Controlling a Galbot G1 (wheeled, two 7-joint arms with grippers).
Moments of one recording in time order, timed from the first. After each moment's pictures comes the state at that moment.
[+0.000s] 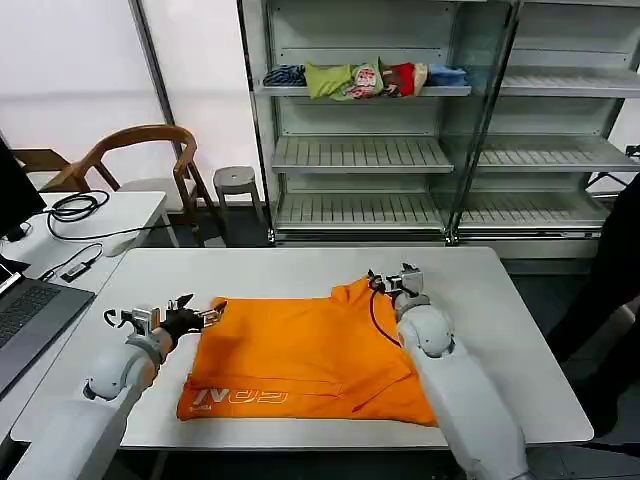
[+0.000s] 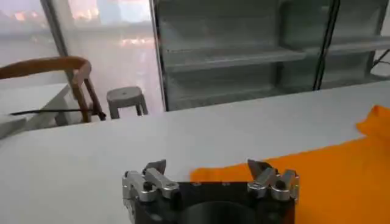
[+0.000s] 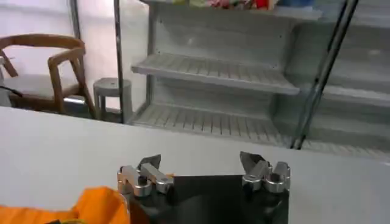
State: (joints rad) left arm 0.87 -0.95 -0.30 -1.49 -0.55 0.44 0.11; right arm -0.60 1.37 0.14 1.34 0.32 -0.53 0.20
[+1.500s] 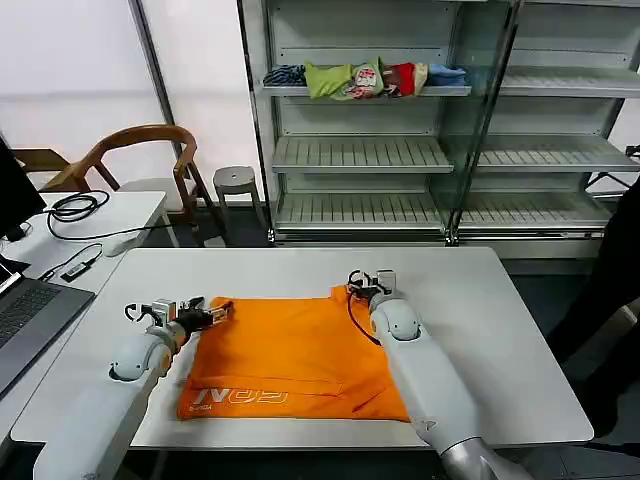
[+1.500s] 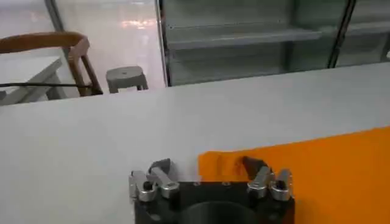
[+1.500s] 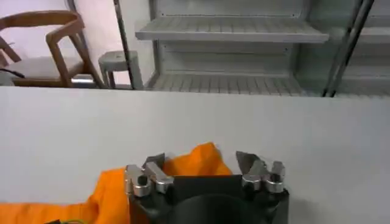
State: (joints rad) left arm 0.73 -1.02 -0.22 -1.27 -0.52 0.42 0.14; right arm -0.51 1.50 0.18 1.07 0.33 -0.51 0.16
